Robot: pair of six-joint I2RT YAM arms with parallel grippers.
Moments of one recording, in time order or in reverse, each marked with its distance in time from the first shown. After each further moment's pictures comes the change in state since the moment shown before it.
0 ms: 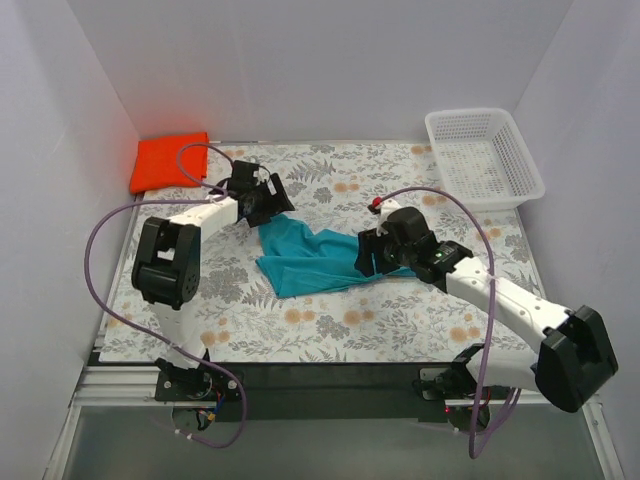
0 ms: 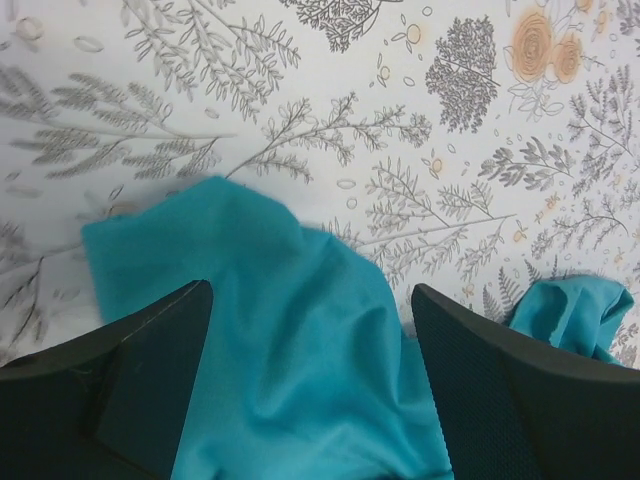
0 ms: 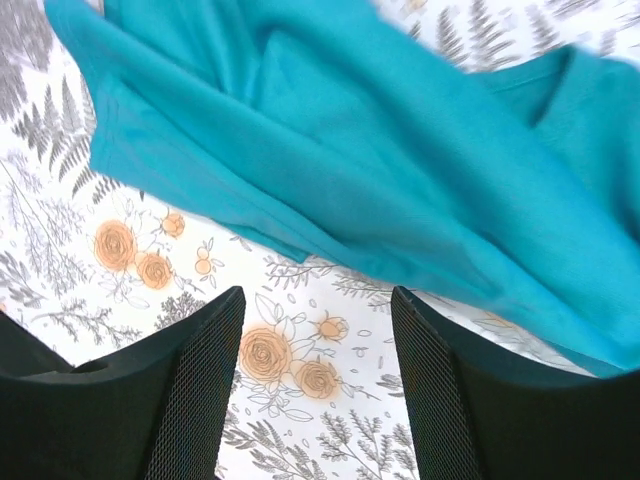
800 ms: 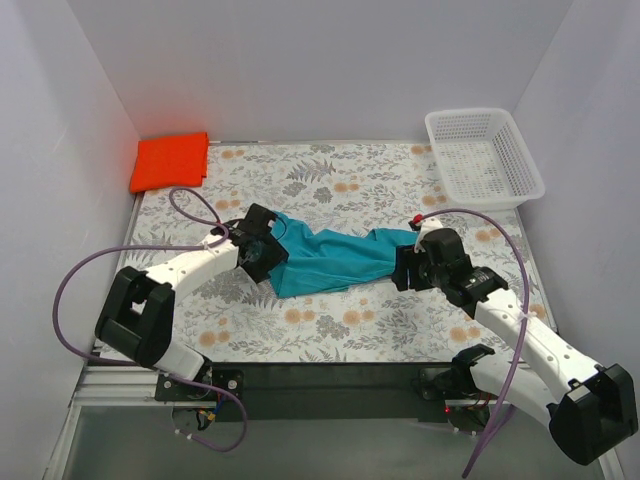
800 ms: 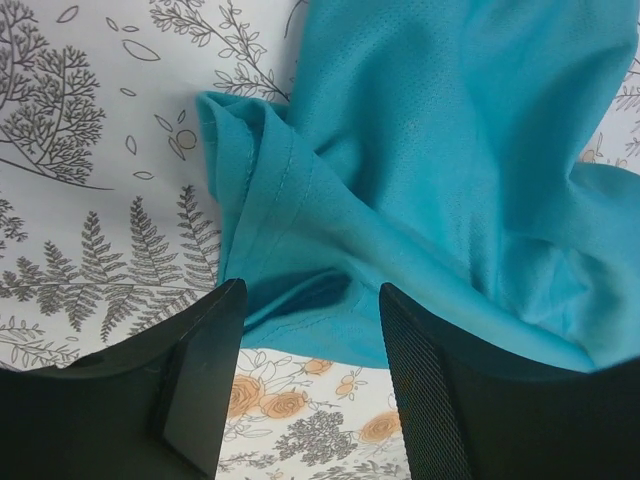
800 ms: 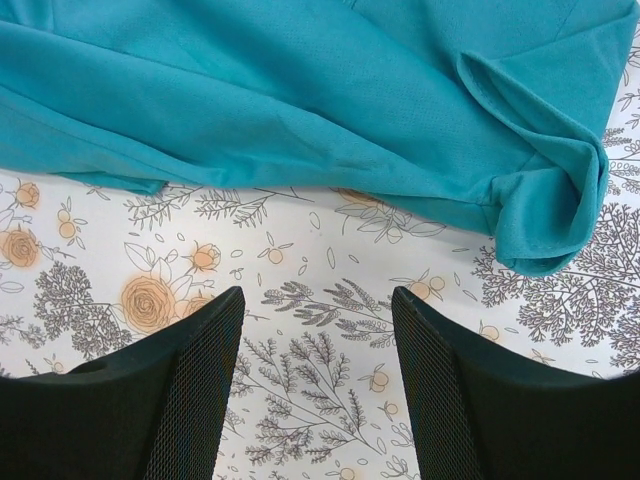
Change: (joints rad) left arm -0.233 -0.466 -0.386 -0.361 -0.326 -0.541; right arm -0.170 -0.320 -0.203 -0.136 0.100 -0.020
